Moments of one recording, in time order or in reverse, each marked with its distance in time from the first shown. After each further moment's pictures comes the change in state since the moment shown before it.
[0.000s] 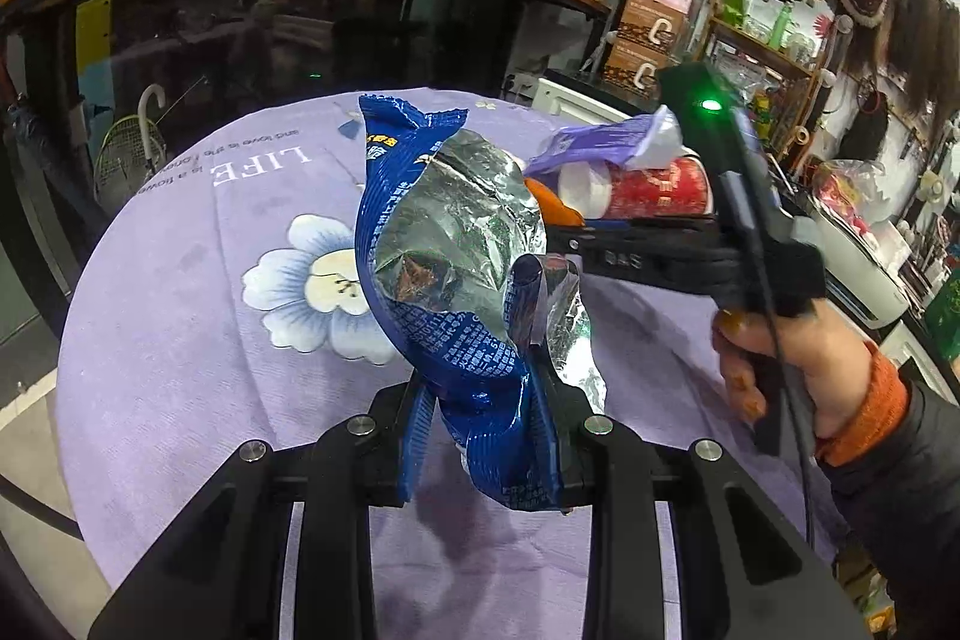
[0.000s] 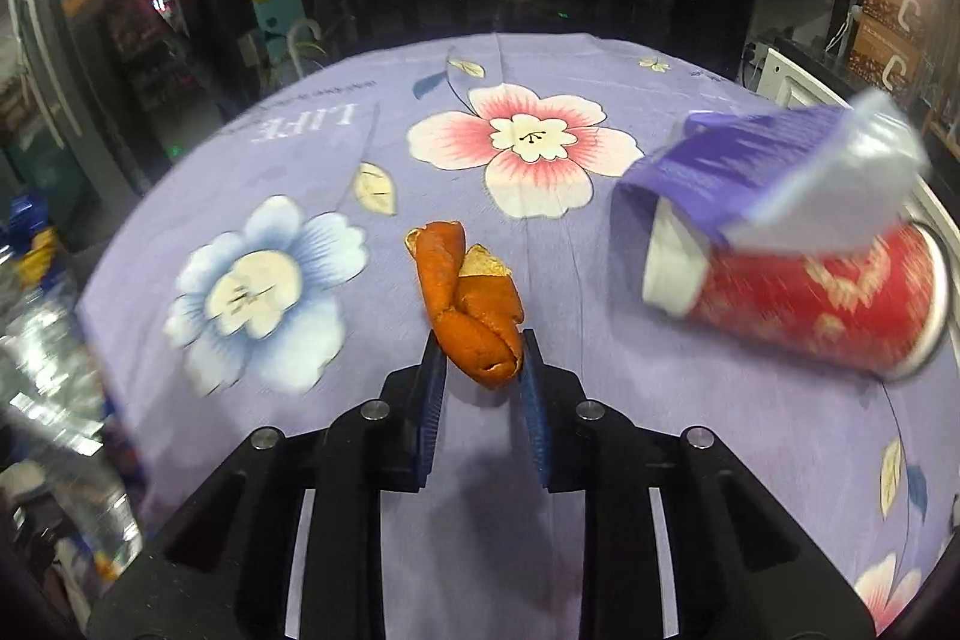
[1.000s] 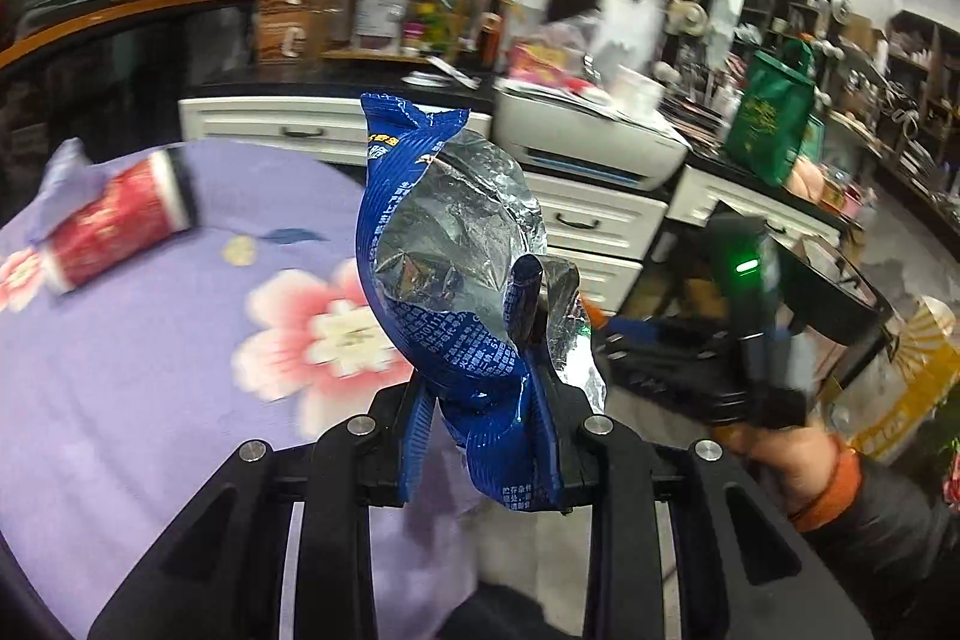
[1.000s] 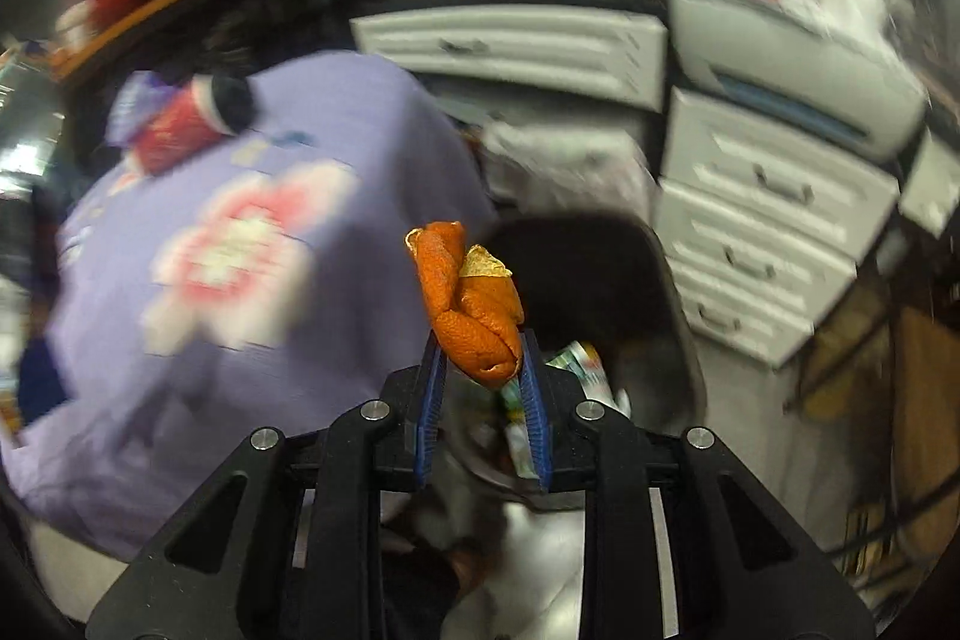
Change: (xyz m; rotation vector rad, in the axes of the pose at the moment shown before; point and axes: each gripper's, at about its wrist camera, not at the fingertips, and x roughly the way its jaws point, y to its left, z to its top) left arm 0.038 -0.329 -0.050 0.424 0.084 -0.465; right arm -0.232 -0.269 -0.327 0.568 -0.112 -0.390
